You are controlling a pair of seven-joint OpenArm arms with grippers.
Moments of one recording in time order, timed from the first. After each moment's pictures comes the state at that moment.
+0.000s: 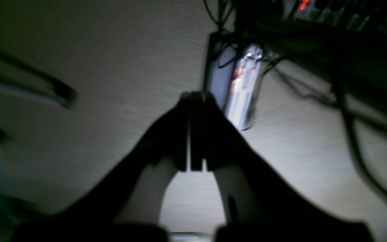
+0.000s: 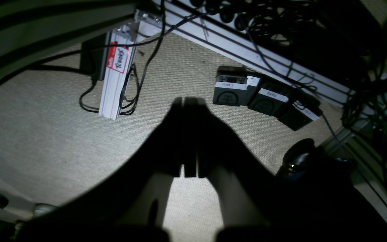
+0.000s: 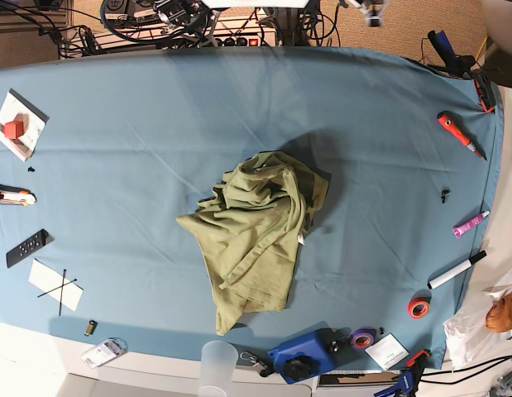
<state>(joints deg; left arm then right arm) 17.5 2.0 -17.2 24.8 17.5 -3.5 -5.5 -6.7 8.6 -28.6 21.7 4.8 5.3 -6.1</state>
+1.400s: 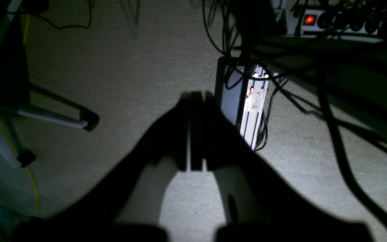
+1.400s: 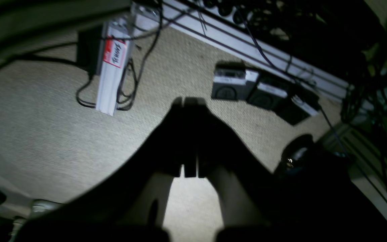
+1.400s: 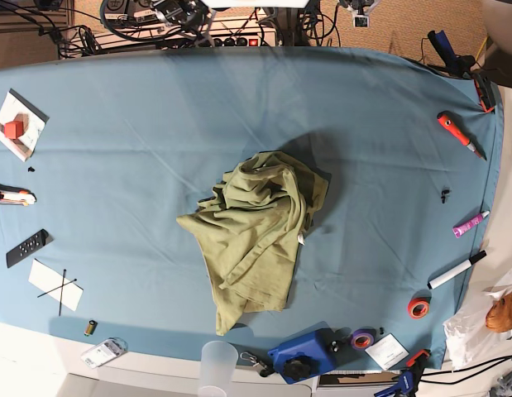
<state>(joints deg) 21.3 2.4 -6.4 28.6 4.1 4.0 -11.3 -8.2 10.3 -28.6 22.5 5.0 5.5 -6.2</state>
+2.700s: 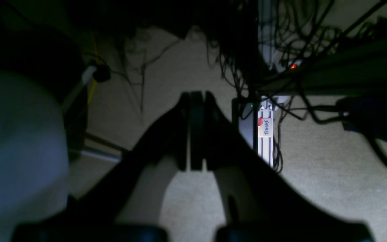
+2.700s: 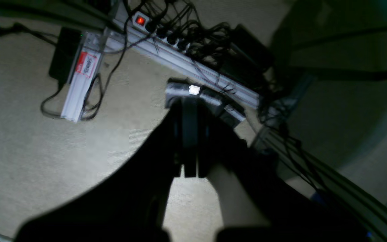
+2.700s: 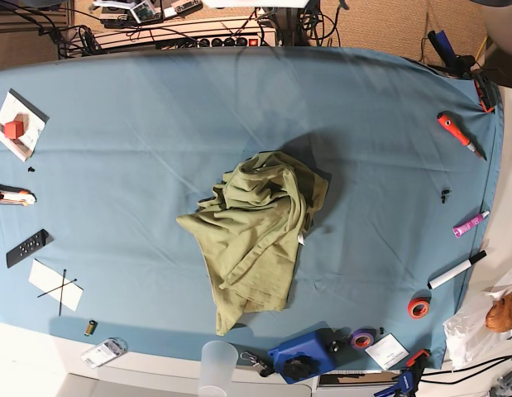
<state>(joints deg) 61.8 -5.5 -6.1 86.8 -0.8 -2.3 -12.1 -59.6 34.5 -9.3 103.7 3.4 -5.3 -19.5</state>
